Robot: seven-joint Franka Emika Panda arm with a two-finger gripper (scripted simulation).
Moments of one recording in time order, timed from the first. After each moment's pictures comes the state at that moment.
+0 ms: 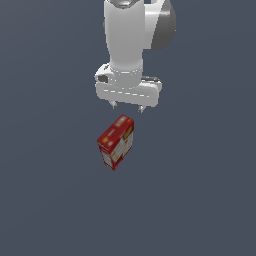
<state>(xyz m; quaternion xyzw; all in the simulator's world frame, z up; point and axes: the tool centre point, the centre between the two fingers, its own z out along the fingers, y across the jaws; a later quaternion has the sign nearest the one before) -0.046 -0.001 0.284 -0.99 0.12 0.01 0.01</state>
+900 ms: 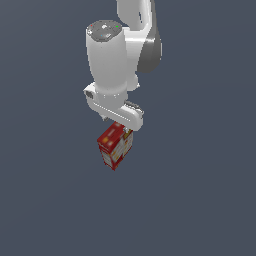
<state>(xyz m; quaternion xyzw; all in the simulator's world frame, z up) -0.005 -0.045 0.243 -0.96 0.28 0.00 0.00</state>
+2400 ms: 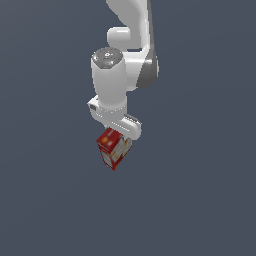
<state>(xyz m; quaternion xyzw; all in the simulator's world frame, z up) -0.004 -0.046 0.193 -0.96 0.29 0.00 0.00</state>
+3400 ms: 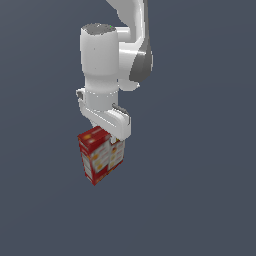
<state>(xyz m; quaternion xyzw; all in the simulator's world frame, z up) 0.044 -0.081 0.248 -0.93 0.35 -0.13 0.01</state>
